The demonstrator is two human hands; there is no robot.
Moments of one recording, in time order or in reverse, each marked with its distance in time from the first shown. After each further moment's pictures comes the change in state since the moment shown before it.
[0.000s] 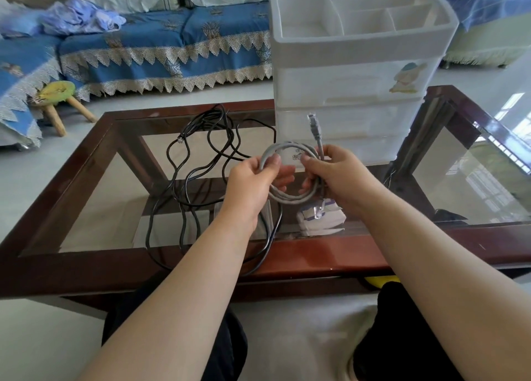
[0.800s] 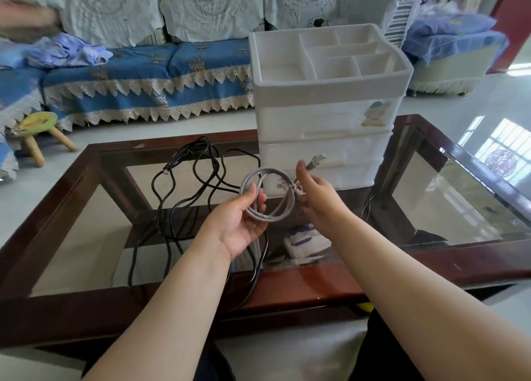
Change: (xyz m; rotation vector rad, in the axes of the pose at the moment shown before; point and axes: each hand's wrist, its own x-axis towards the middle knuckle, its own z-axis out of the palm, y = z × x) left_hand 0.014 0.007 -0.009 -0.375 -0.126 -0.403; right_hand 0.030 0.012 -0.001 0.238 0.107 0.157
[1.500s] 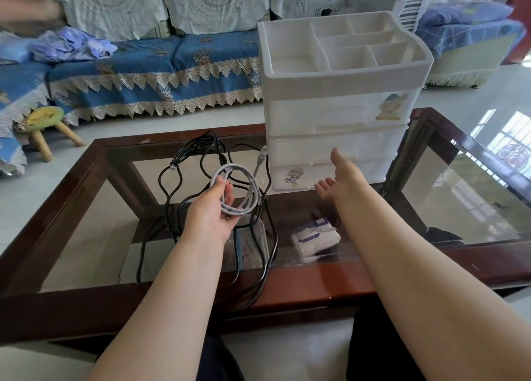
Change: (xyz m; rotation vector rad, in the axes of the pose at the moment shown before) left_hand 0.022 0.022 -0.033 -0.156 0.353 0.104; right_hand 0.048 -0.023 -0.011 0.541 0.378 0.308
